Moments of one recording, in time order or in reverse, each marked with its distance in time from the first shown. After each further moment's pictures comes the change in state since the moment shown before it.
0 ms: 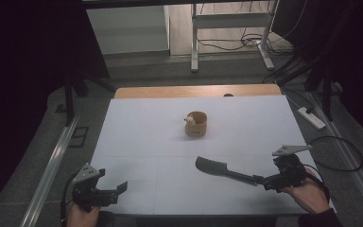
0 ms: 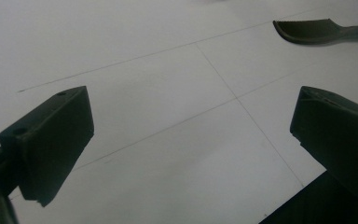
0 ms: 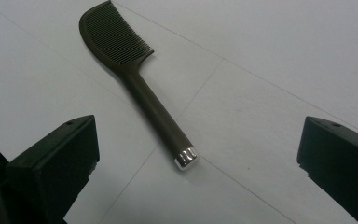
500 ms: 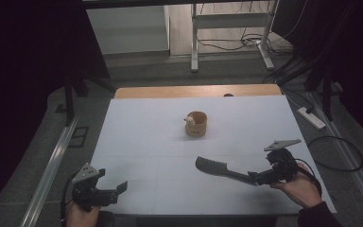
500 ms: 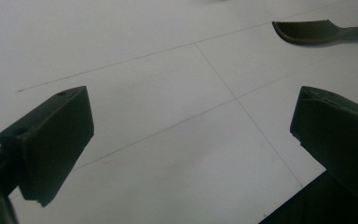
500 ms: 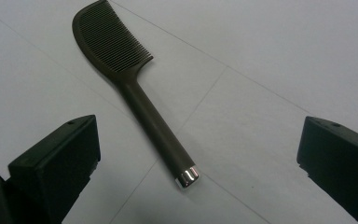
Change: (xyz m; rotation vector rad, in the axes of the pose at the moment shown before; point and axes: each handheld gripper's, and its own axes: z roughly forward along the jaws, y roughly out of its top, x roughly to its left) left arm 0.001 0.000 0.000 -0.001 -0.005 -0.004; right arm 0.003 0.017 0.015 0.049 -0.008 -0.013
